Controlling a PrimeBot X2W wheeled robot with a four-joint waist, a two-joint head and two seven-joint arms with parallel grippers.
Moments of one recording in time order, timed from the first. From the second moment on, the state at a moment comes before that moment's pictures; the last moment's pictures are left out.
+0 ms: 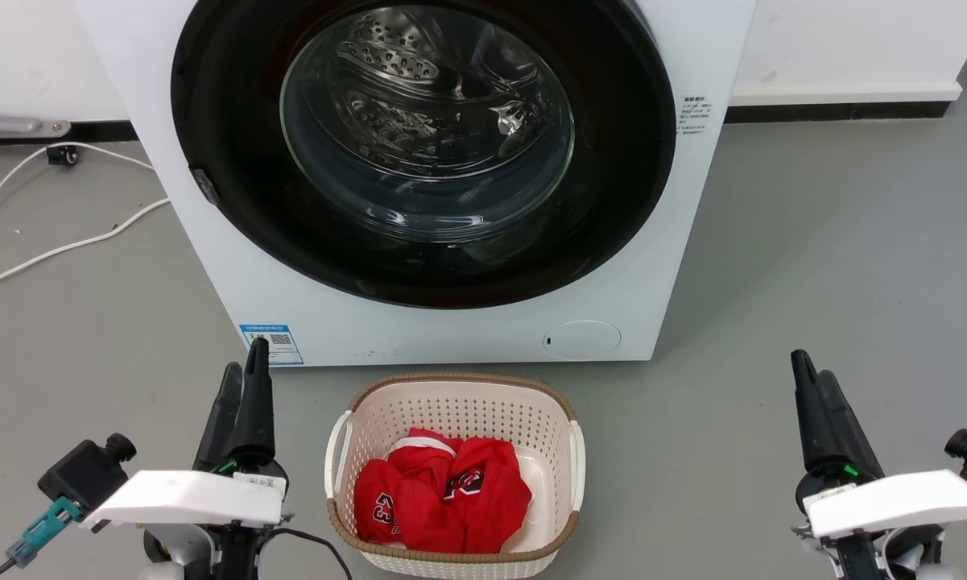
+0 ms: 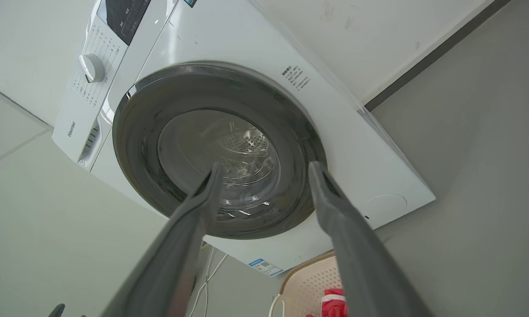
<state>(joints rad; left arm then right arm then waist) -0.06 0.06 0.04 0.06 -0.97 -0.13 -0.07 -0.03 -0.06 0.00 0.09 0.91 0.13 -0.08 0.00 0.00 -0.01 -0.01</state>
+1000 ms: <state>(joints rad) -0.04 0.06 0.02 0.06 -0.53 -0.13 -0.15 0.01 -0.06 0.00 0.05 0.47 0.13 -0.12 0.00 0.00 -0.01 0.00</state>
